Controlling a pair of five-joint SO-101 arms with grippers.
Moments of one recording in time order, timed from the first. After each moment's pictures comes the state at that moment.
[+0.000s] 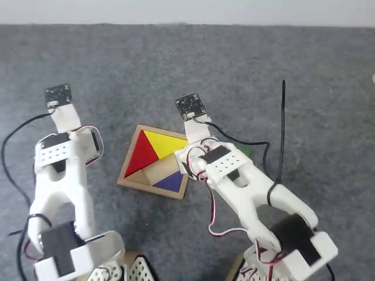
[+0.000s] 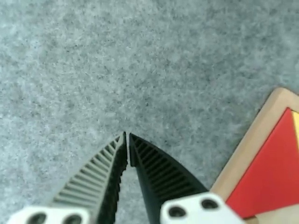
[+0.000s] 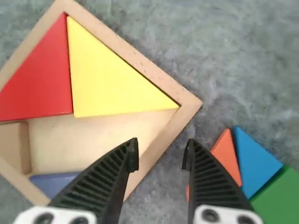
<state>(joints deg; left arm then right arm) -26.5 -10.4 44.8 47.2 3.5 -37.8 -5.0 42.7 30.8 -10.8</state>
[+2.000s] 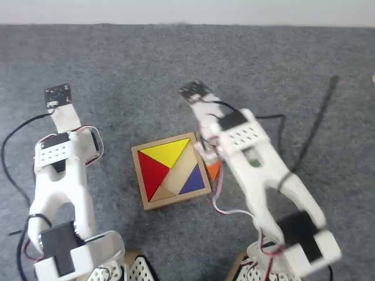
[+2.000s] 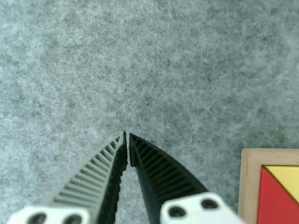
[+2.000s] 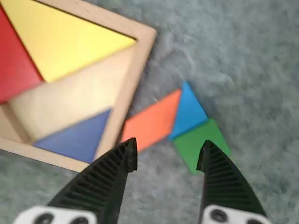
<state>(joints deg) -26.6 -10.4 44.8 47.2 3.3 -26.7 -7.3 27.1 64.3 12.5</state>
